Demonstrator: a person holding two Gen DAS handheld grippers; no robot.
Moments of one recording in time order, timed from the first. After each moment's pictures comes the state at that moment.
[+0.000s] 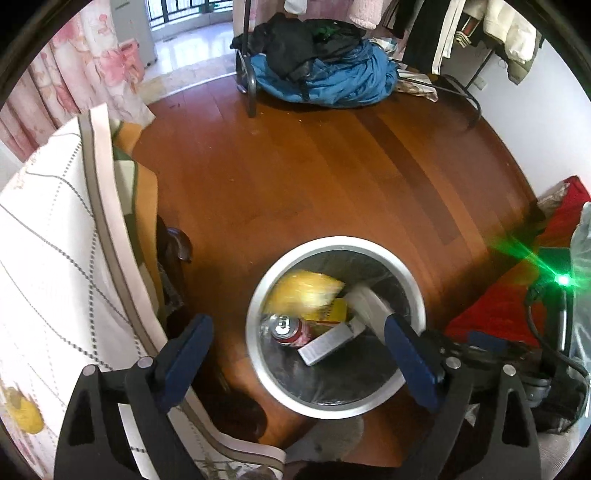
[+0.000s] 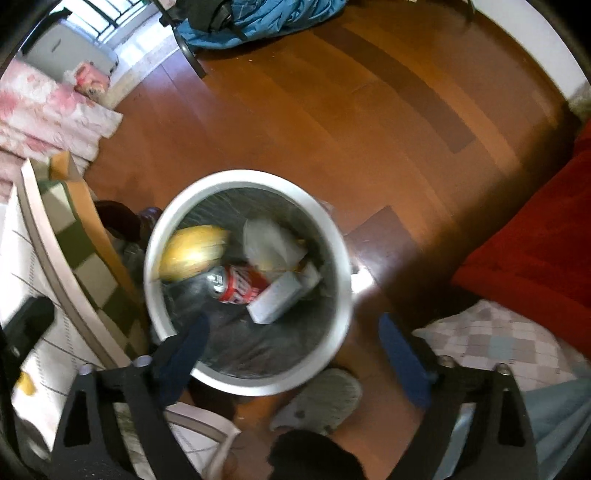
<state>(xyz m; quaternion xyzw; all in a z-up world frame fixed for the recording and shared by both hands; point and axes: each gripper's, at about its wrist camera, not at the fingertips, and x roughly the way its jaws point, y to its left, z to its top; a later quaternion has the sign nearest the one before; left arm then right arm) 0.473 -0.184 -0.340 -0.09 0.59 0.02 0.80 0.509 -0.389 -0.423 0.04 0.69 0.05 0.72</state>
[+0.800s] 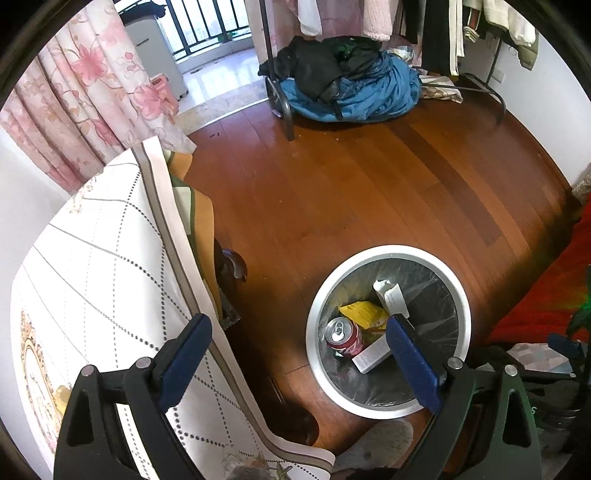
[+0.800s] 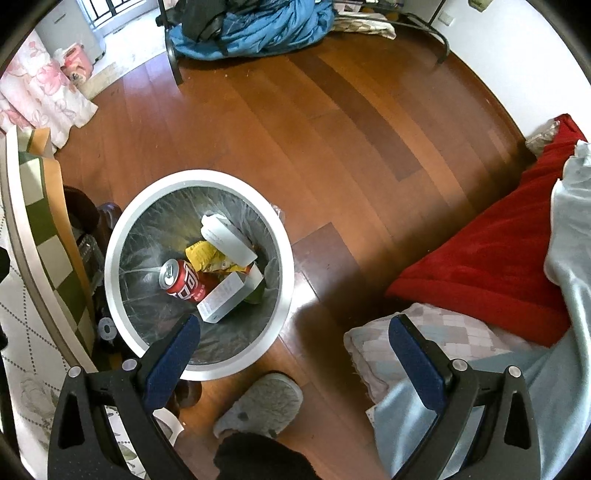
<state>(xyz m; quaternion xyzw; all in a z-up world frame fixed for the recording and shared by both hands) 0.452 -0.182 -0.323 0.00 0.56 0.09 0.82 0.478 -0.392 -0.385 -0.05 0.65 -0.01 0.76</state>
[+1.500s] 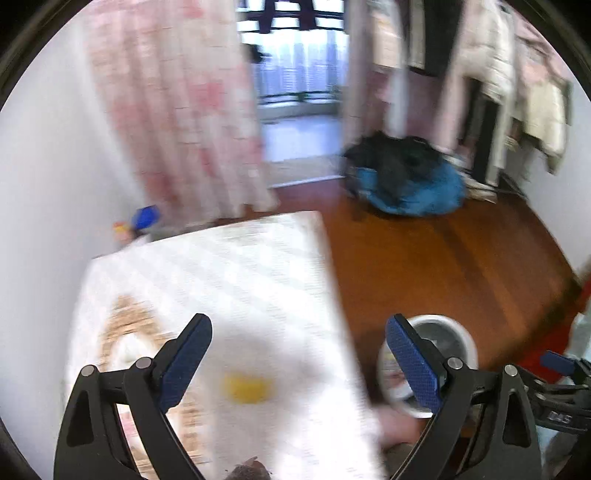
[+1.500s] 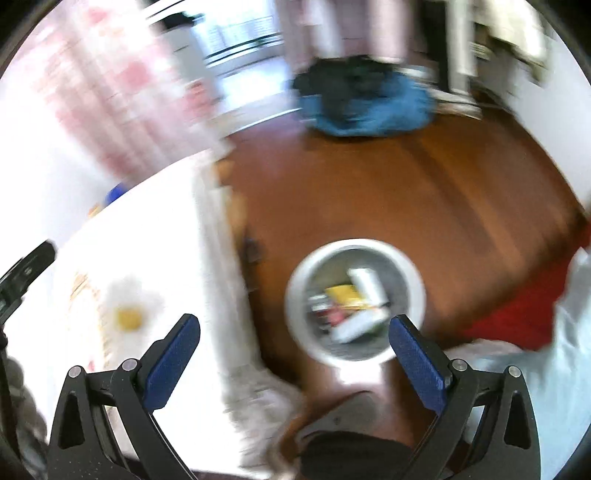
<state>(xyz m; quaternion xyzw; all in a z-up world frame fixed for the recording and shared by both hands) 0.304 -0.024 -0.153 -0.06 0.44 0.21 0.87 0.381 -0.242 -0.199 -0.02 0.56 0.20 0.80</state>
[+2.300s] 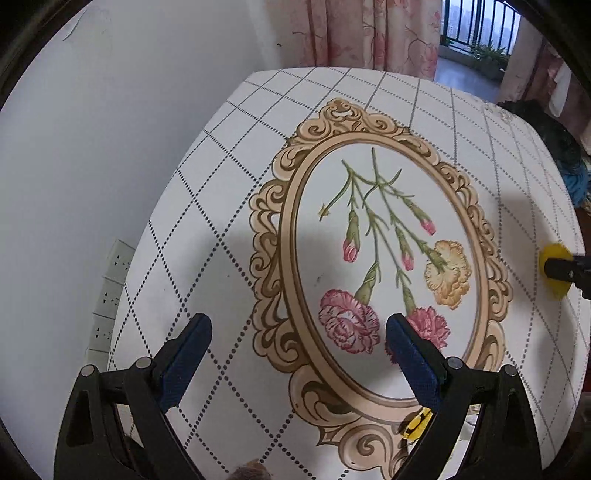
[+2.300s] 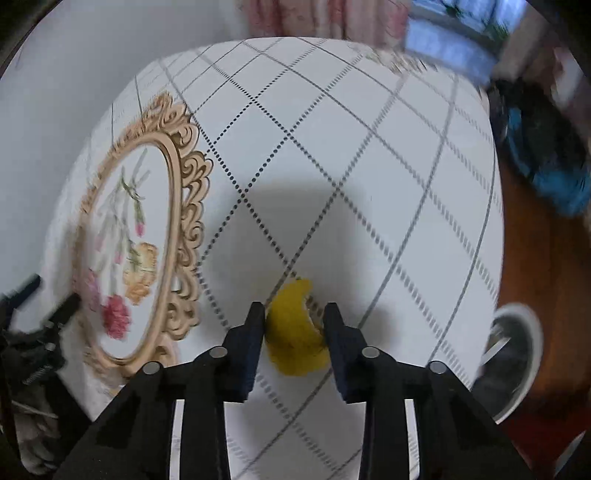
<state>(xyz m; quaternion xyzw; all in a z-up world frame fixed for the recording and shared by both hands) 0.119 0.158 -0.309 -0.16 0.53 0.36 0.75 0.321 0.044 -0.323 -0.21 0.61 0.37 0.67</state>
